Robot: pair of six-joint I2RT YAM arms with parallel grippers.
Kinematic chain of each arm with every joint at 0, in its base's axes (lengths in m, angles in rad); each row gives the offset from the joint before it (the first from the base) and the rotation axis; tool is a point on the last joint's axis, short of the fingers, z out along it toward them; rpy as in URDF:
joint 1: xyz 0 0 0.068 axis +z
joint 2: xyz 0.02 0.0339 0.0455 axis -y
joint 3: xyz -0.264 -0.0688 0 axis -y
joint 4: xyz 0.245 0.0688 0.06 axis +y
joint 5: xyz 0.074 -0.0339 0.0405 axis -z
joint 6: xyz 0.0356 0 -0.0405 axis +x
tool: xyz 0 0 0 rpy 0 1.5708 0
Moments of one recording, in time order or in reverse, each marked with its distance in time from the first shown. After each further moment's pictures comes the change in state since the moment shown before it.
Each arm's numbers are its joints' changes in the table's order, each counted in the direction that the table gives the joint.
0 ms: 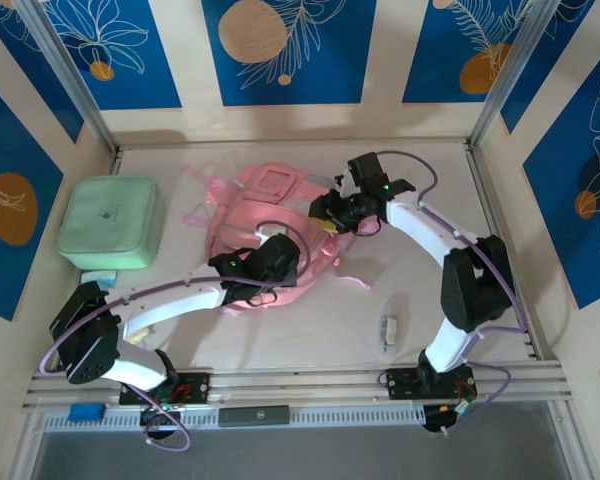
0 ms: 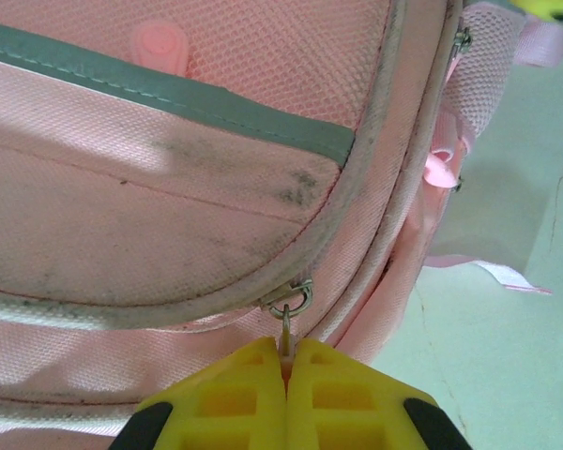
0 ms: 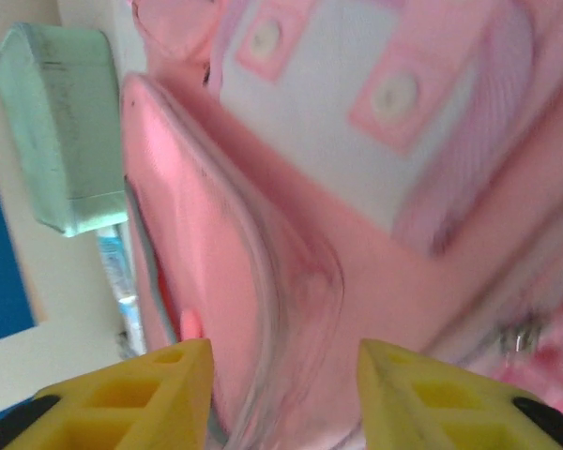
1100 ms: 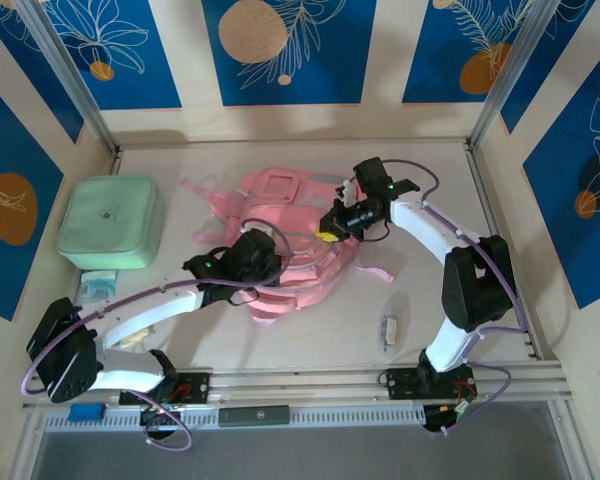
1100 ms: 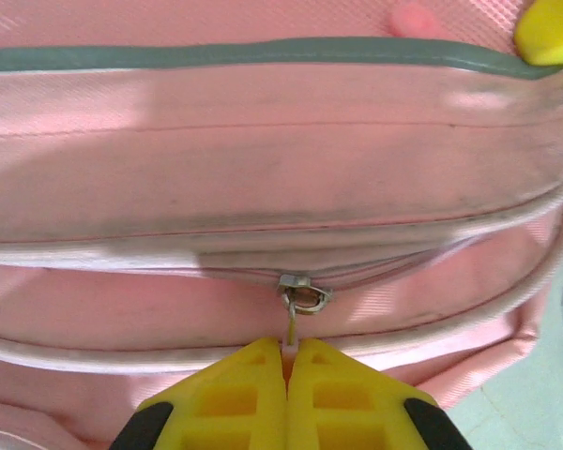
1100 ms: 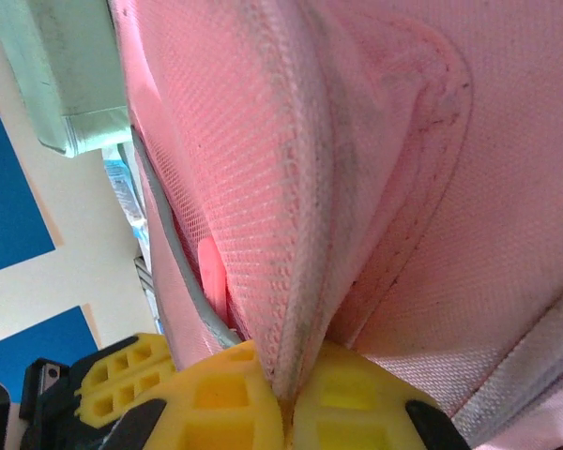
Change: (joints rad) left arm 0.119 0.144 -0.095 -0.023 0.146 0.160; right arm -0.059 -0.022 0.041 0.197 -0.129 -0.131
